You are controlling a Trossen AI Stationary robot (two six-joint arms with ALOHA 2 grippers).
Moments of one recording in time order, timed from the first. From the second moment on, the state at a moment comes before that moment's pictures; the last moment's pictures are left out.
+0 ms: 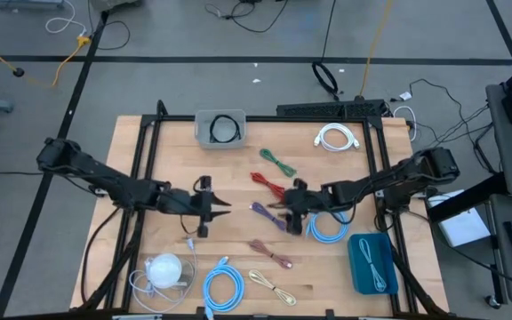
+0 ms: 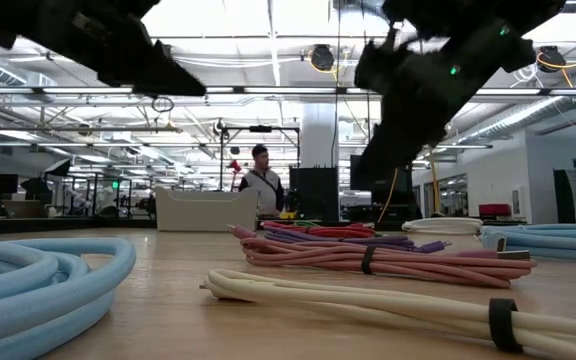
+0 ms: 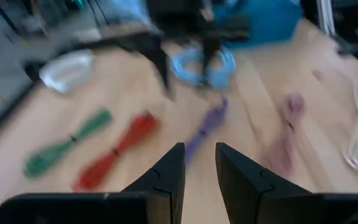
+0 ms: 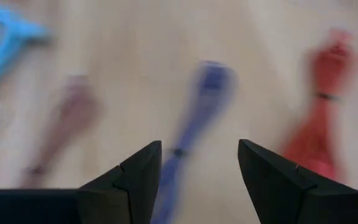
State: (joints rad) left arm -0.30 1.18 0.48 0.34 -0.32 0.05; right arm 0.18 1.55 0.77 0.03 0.14 0.30
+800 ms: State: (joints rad) left arm -0.21 1.18 0.37 0.48 -0.32 0.11; right arm -0.10 1.55 0.77 0.02 0.34 0.25
